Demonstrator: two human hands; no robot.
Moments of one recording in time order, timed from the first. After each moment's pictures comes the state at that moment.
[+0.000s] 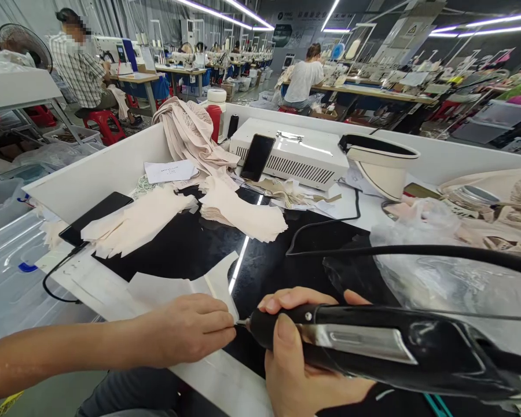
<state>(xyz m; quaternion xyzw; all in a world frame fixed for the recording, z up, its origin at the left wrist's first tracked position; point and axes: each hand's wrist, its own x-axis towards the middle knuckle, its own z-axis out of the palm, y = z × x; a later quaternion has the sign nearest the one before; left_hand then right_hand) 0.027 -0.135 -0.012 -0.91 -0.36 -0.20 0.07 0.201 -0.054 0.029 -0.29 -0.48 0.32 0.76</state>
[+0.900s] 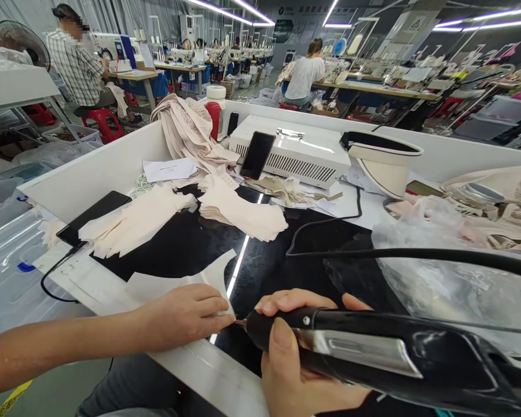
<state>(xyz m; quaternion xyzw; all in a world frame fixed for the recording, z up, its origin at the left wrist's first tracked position) 0.014 -0.127 -0.036 -0.91 -0.39 -0.17 0.05 0.197 -0.055 0.027 -0.27 -0.50 0.30 0.77</state>
